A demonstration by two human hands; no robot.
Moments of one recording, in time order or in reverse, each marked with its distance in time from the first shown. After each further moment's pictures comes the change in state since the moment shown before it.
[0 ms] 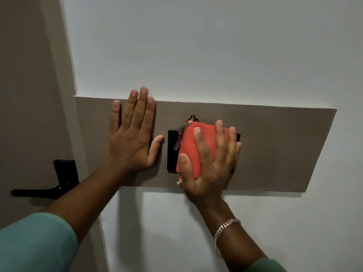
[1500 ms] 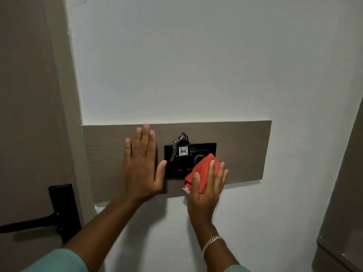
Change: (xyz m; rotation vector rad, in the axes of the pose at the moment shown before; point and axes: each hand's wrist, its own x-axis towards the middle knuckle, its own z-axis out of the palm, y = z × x) left_hand -0.017 0.021 -0.046 -0.518 -0.200 -0.139; right_hand -0.046 -0.029 -0.024 0.106 -0.033 0.711
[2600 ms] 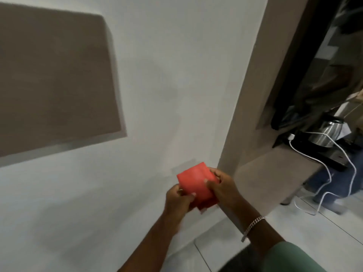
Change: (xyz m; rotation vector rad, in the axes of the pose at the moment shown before) left_hand -0.126 0.456 0.251 -1.493 -0.957 -1.300; right_hand 0.141 0.281 -0.386 -0.260 -0.435 0.716
